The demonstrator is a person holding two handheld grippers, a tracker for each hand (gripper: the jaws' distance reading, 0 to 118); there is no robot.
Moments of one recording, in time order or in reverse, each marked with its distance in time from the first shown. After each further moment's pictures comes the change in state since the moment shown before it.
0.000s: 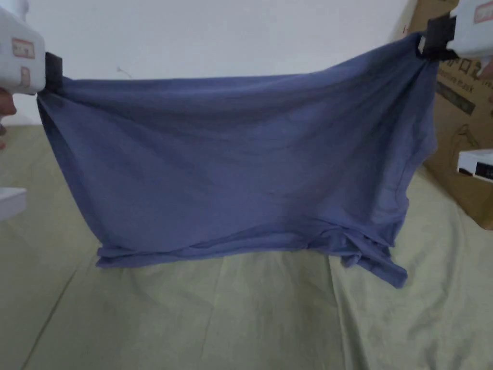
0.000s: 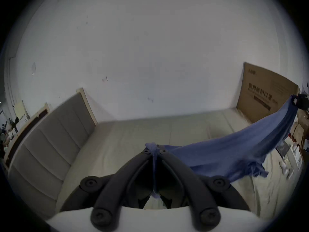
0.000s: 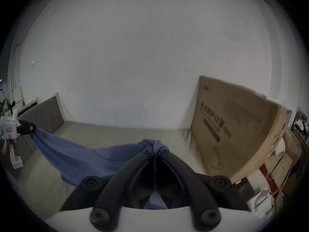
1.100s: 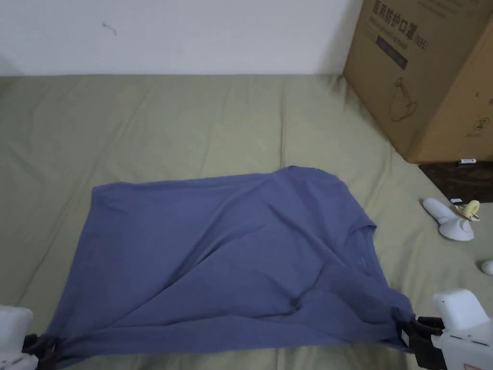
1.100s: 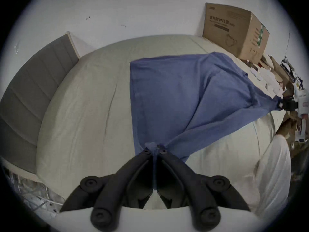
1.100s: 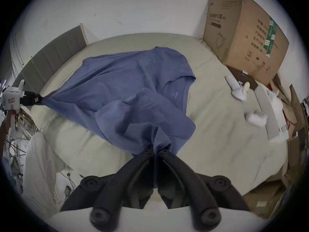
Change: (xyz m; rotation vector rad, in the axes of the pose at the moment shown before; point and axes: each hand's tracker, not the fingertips) left arm 0.023 -0.356 0.271 -0.426 -0.179 -0.109; right arm 0.018 -0.378 0.307 -0.560 0.146 0.043
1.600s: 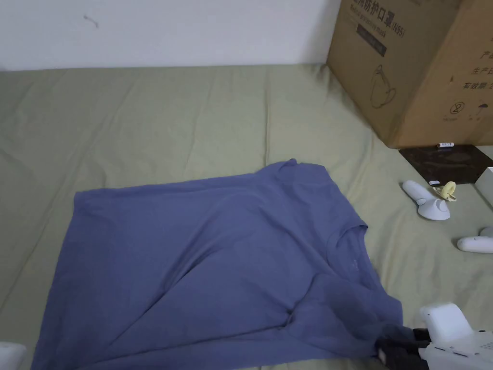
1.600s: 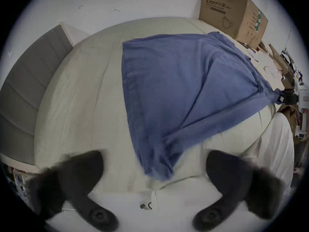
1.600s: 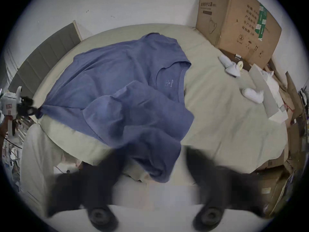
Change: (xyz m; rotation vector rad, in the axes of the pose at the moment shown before) left arm 0.002 -0.038 -0.003 -0.149 -0.026 -0.026; right arm -0.008 -0.042 0.003 -0.047 -0.051 -0.039
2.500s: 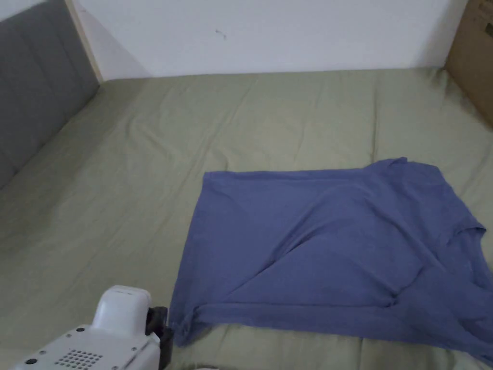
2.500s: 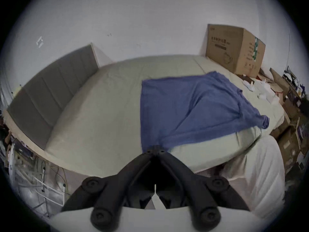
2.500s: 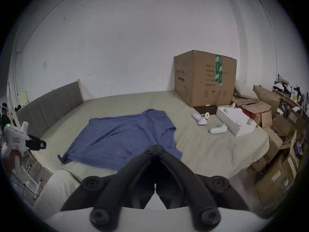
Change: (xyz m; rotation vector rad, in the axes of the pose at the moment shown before) left arm 0.041 -0.056 0.101 0.308 0.099 0.086; right arm -0.093 -0.070 0.168 0.589 -0.112 -0.146
